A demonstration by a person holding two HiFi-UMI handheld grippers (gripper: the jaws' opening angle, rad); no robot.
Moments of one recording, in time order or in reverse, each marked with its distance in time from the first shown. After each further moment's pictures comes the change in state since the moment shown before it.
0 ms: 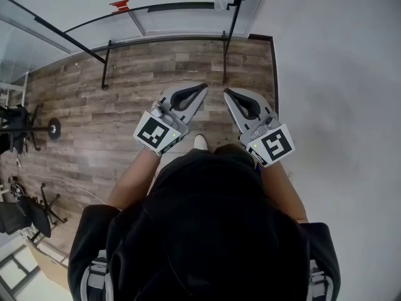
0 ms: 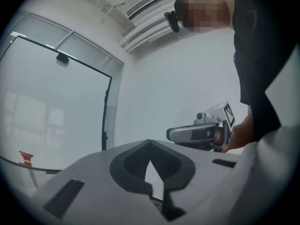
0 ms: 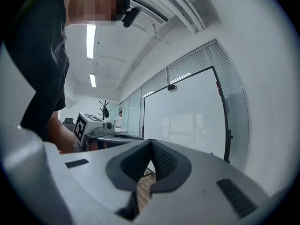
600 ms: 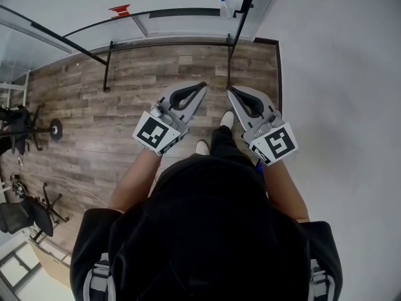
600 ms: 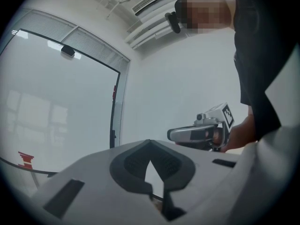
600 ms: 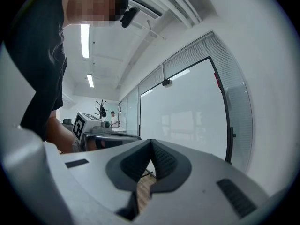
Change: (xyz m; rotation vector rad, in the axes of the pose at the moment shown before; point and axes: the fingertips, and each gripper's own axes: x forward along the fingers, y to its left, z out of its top) left arm 0.042 0.085 -0.011 -0.013 0.014 0.035; right arm 0.063 -0.074 -0.017 0.026 0.012 0.010
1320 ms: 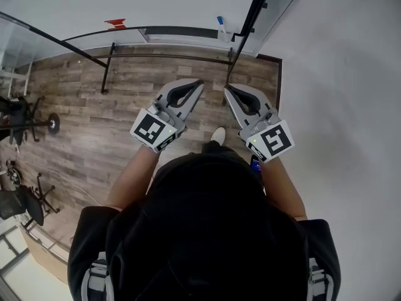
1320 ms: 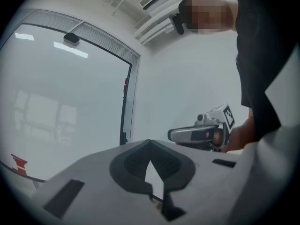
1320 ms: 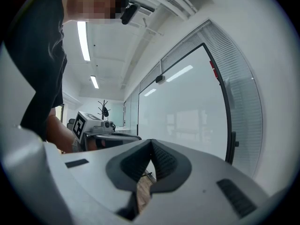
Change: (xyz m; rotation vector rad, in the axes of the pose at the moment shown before) left arm 0.127 0.095 0.007 -0.023 -0.007 0.100; right arm 0.061 -0.152 0.004 -0.013 0.005 0.099
